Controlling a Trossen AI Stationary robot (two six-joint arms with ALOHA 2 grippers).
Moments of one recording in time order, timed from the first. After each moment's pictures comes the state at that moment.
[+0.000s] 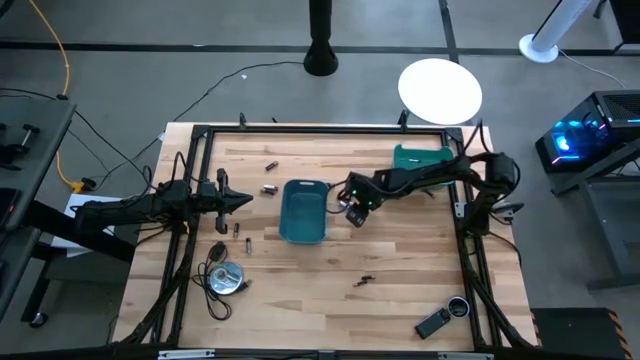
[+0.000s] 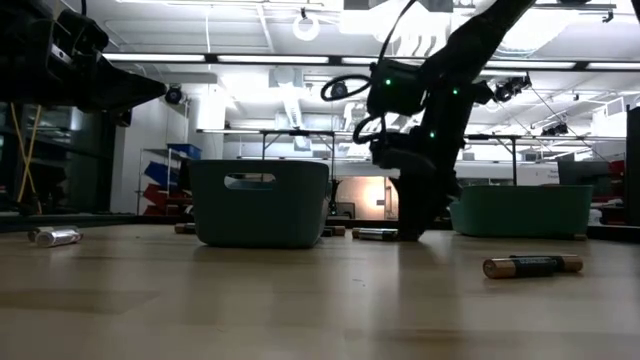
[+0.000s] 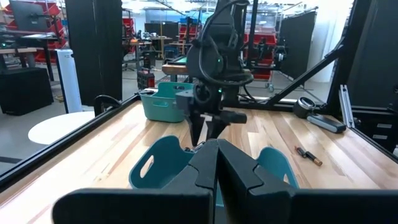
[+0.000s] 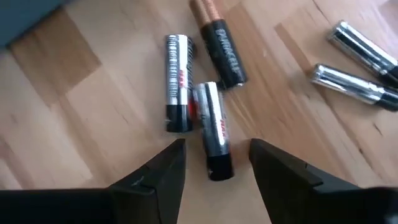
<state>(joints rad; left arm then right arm) 0.09 0.02 0.01 0.01 -0.05 -0.02 -0.18 1.78 0.97 -0.42 0.03 0.42</state>
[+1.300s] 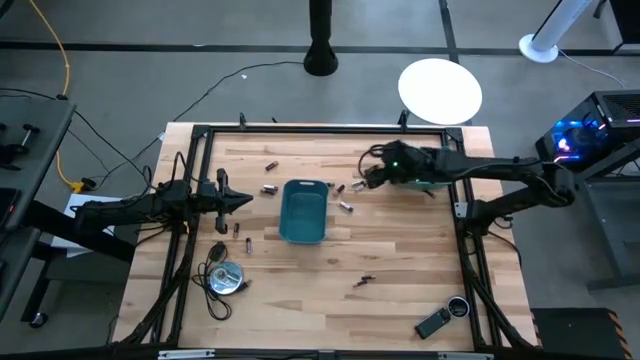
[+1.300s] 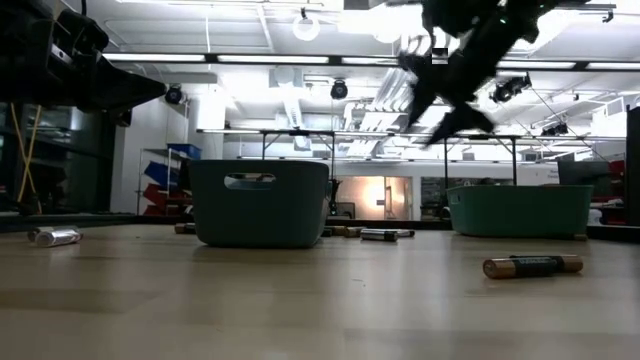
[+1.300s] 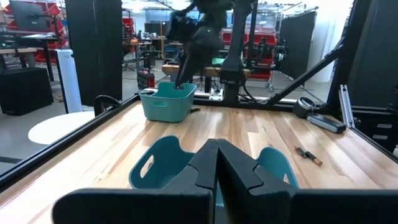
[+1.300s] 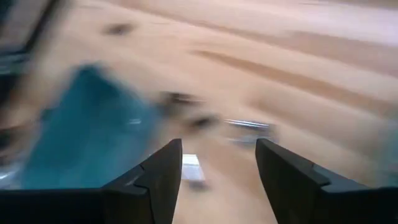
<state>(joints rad) 0.09 0.02 0.01 0.01 -0.05 -0.02 -0.26 1.29 0.90 -0.43 0.14 0.83</state>
